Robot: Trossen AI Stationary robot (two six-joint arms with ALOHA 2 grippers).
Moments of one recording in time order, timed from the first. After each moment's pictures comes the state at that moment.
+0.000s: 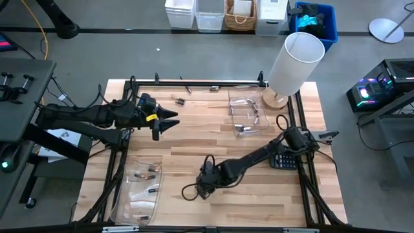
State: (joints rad) left arm -0.08 0.85 0.85 -0.21 -0.25 -0.52; right arm 0.39 2.21 1.73 -0.75 0.03 1.22
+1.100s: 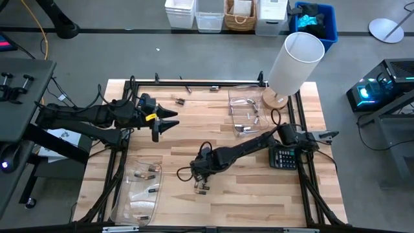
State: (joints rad) left arm -0.08 0.85 0.85 -0.21 -0.25 -0.42; right arm 0.28 2.28 1.79 -0.84 0.06 1.28
